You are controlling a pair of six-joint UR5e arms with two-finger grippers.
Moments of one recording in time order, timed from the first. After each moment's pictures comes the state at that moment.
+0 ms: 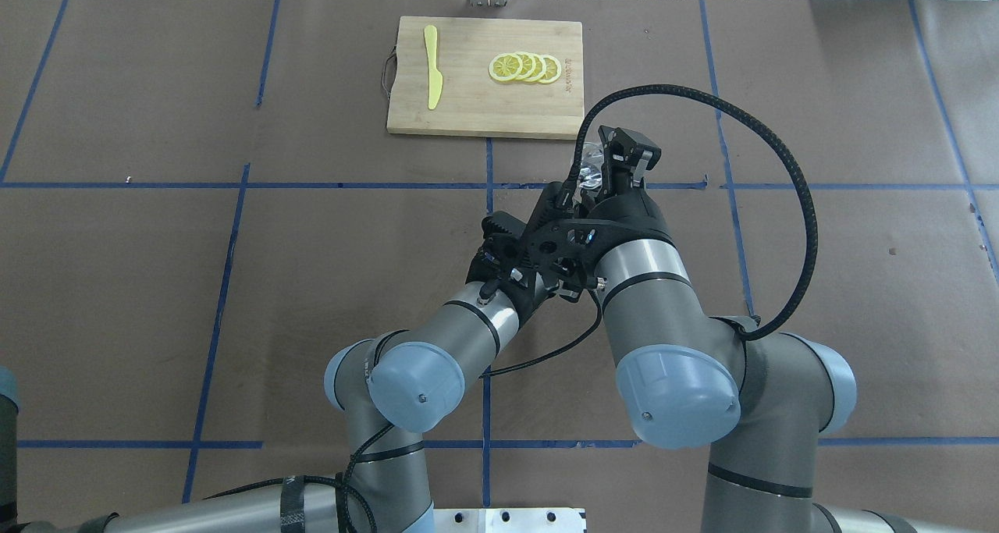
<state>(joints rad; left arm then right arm) -0.25 -2.34 -1.40 -2.58 -1.04 -0.68 0.29 -1.14 2.03 -1.34 0.67 -0.08</state>
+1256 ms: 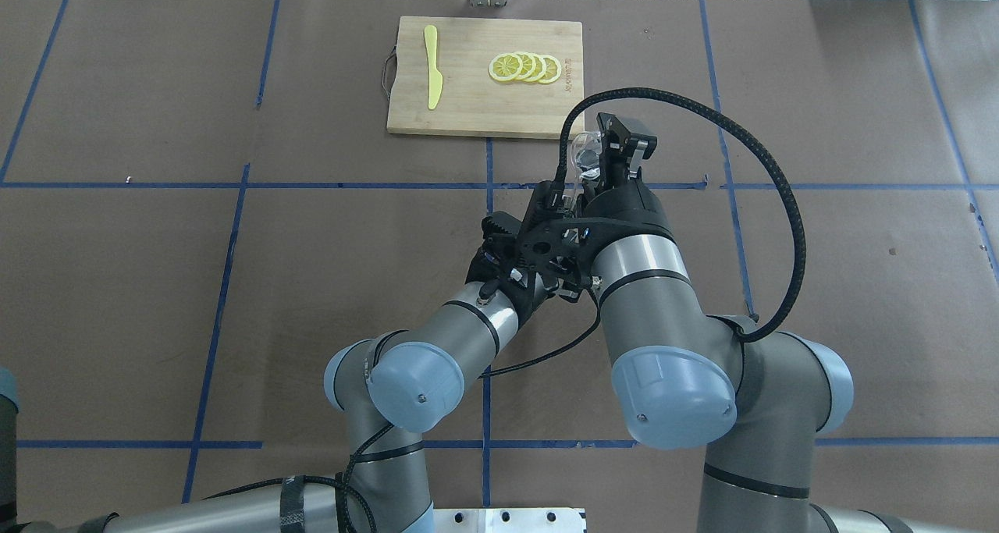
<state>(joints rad) -0.25 -2.34 -1.40 -2.58 -1.04 -0.67 0.29 -1.13 2.03 -1.34 0.63 -0.18</state>
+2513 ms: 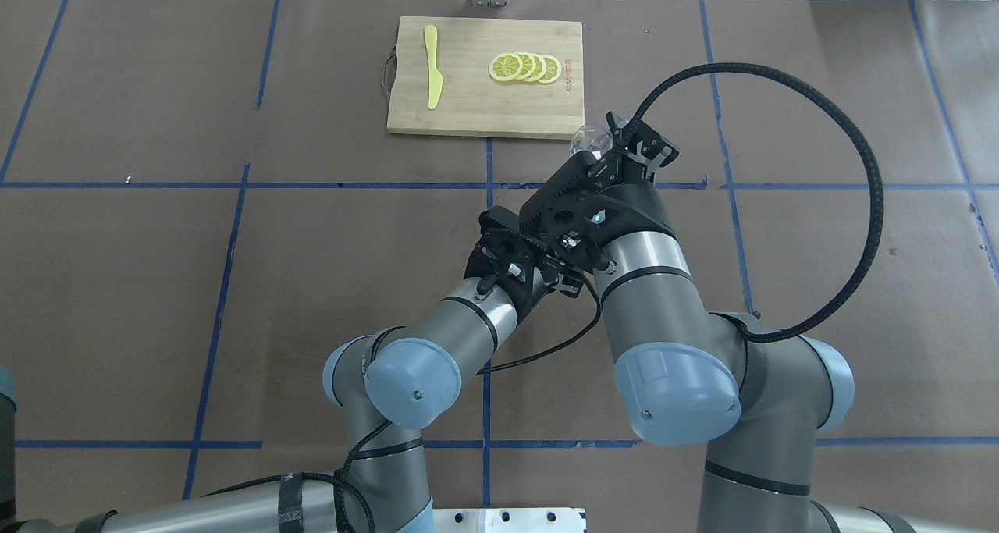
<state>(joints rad) -0.26 -2.34 -1.41 -2.59 -1.04 -0.68 0.29 -1.13 2.03 -1.32 0.64 0.28</state>
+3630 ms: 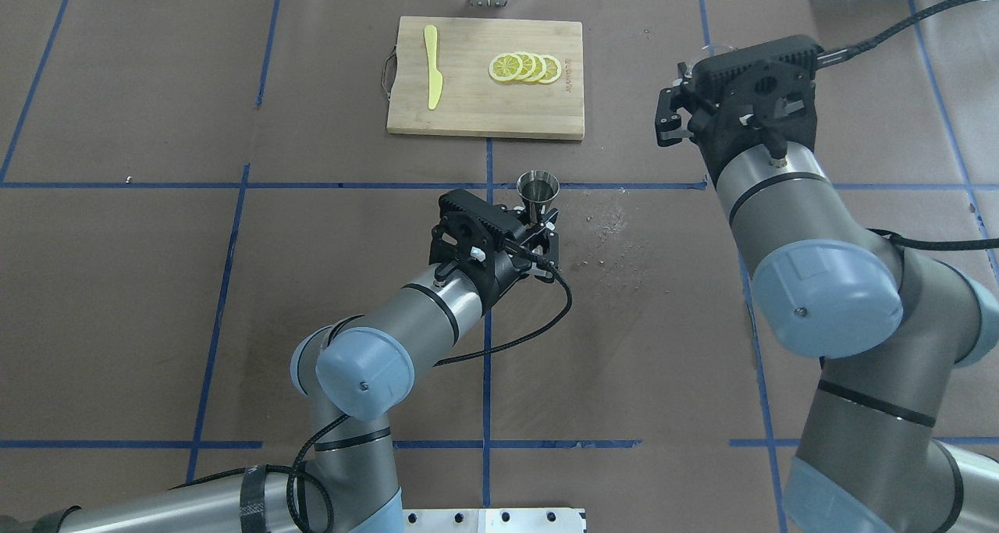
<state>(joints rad) -0.29 -2.27 -1.51 -2.64 -1.06 -0.68 0.50 -1.29 2.16 -1.32 0.80 0.85</state>
